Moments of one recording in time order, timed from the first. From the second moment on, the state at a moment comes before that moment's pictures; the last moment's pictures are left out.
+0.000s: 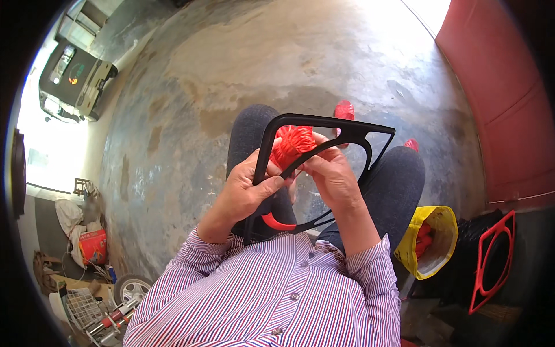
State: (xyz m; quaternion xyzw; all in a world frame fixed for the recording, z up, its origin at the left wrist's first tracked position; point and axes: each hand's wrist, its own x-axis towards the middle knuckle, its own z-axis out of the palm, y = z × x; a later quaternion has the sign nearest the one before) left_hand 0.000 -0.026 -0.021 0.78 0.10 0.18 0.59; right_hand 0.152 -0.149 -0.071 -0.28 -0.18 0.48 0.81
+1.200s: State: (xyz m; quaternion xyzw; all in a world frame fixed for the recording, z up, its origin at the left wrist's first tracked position) left_hand 0.001 -0.015 -0.042 0.76 0.20 0.21 0.59; right_hand 0.144 -0.178 -0.009 -0.60 -0.40 -0.07 0.69
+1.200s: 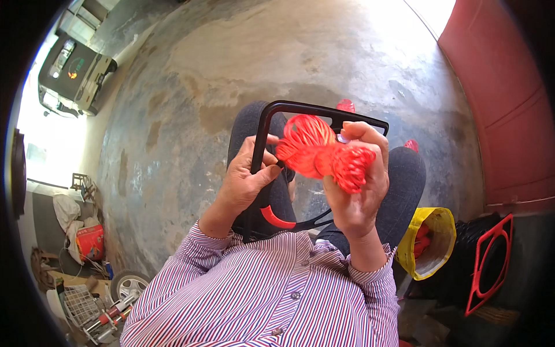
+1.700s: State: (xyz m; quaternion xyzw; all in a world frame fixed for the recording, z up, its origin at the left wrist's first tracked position) left_hand -0.007 -0.005 -0.039 0.64 0.21 0.12 0.73; right_hand 0.105 -0.194 -0.044 -0.36 -0.30 0.43 0.77
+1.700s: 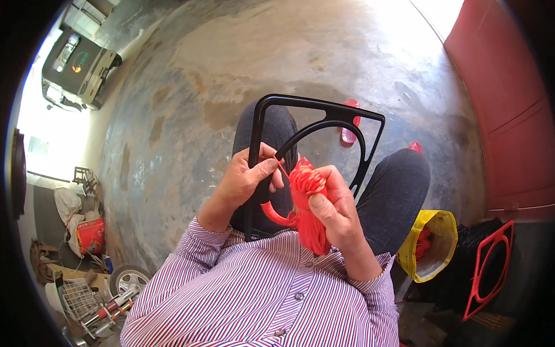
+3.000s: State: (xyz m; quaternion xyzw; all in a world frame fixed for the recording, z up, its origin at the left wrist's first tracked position) left_hand 0.003 -0.019 -0.026 0.74 0.15 0.19 0.63; right_hand 0.145 -0.155 -0.061 -0.38 -0.16 0.44 0.80
